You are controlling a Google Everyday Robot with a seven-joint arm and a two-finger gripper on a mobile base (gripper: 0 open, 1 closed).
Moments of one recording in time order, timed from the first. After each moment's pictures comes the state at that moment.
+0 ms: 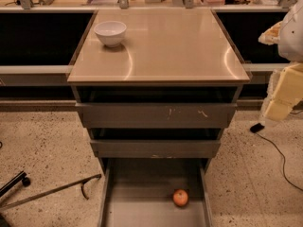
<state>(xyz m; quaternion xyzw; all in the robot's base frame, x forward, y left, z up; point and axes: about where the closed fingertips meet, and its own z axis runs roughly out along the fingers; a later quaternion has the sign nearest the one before) 0.438 -0.217 0.976 -0.60 0.78 -0.03 0.16</state>
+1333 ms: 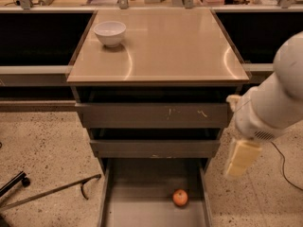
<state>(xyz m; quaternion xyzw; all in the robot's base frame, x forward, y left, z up) 0.421 -0.189 0.825 -0.62 0.77 -0.03 0.16</state>
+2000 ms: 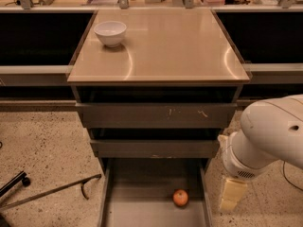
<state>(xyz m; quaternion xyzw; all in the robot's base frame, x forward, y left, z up) 0.387 -0.193 0.710 -0.63 0.77 -0.01 0.09</state>
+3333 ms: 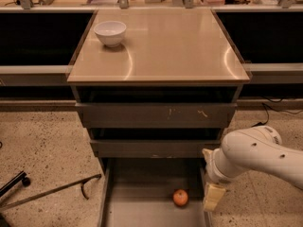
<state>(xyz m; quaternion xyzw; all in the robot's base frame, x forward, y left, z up) 0.428 -0.185 0.572 -0.65 0.75 0.03 0.12</state>
